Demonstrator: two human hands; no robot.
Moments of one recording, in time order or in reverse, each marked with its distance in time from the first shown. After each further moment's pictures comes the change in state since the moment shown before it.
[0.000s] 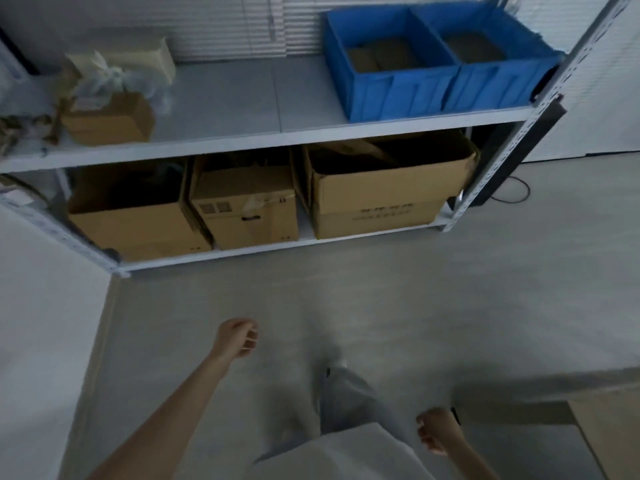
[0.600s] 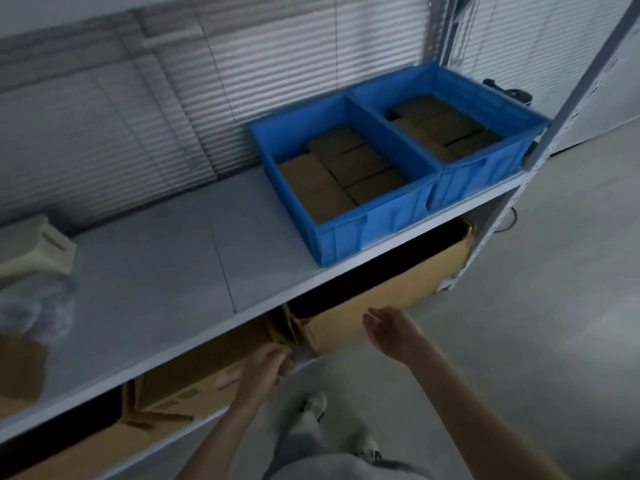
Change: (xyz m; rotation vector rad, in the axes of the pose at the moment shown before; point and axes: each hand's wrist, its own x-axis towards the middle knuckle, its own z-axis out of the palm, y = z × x) left_hand 0.239 0.429 0.098 0.180 -0.228 0.301; right_hand 0.019 -0.634 -0.061 1.208 -0.503 -0.182
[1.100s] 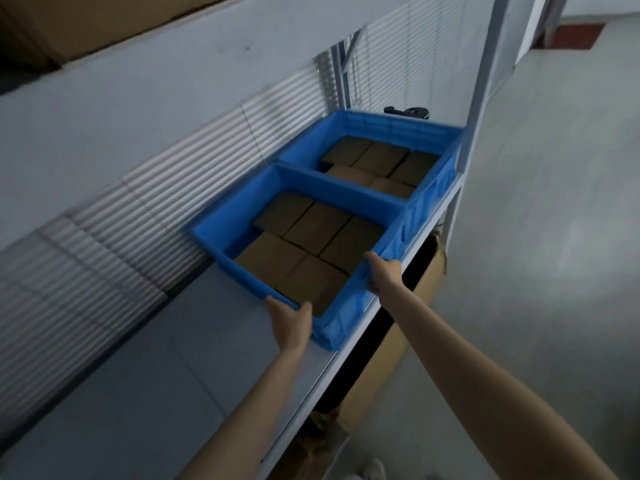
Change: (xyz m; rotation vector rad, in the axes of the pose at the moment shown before) left_hand 0.192 0.209 0.038 0.154 -0.010 0.364; right_hand 0.058 -0.146 0.151 -0.076 0.366 -0.600
